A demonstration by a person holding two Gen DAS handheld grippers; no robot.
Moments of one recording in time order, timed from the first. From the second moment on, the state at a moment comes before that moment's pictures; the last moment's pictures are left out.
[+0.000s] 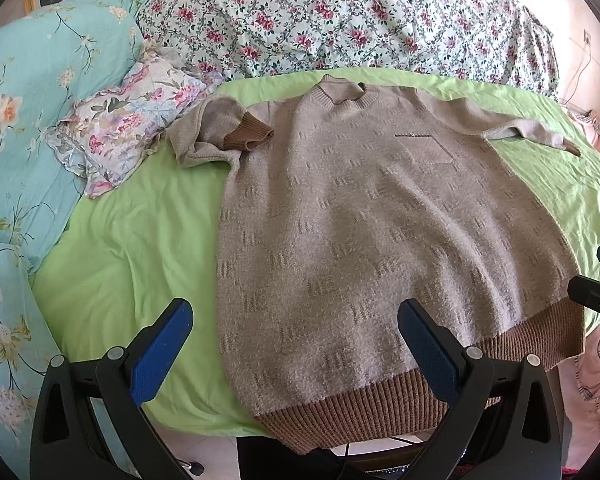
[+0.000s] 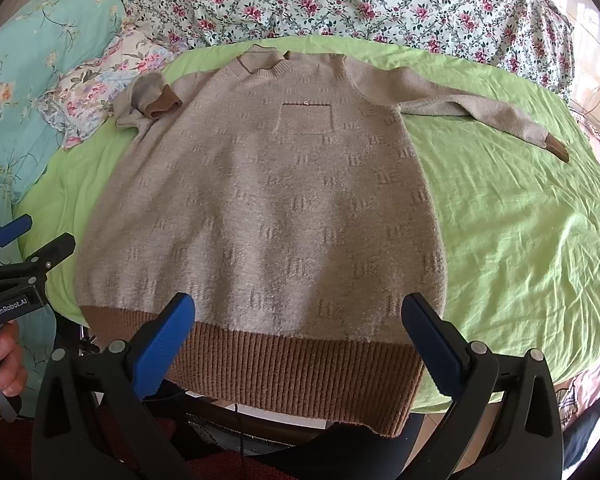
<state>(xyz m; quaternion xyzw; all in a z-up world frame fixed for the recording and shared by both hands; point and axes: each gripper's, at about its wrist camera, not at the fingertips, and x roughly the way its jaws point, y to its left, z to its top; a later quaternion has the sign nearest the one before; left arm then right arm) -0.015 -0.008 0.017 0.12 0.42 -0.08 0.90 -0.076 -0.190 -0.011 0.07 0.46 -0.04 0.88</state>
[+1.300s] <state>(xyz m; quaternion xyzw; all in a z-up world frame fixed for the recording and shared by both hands) 0.006 -0.013 0.013 0.12 0.43 -0.10 0.89 -0.068 -0.207 -0.015 0.08 0.45 -0.04 0.89</state>
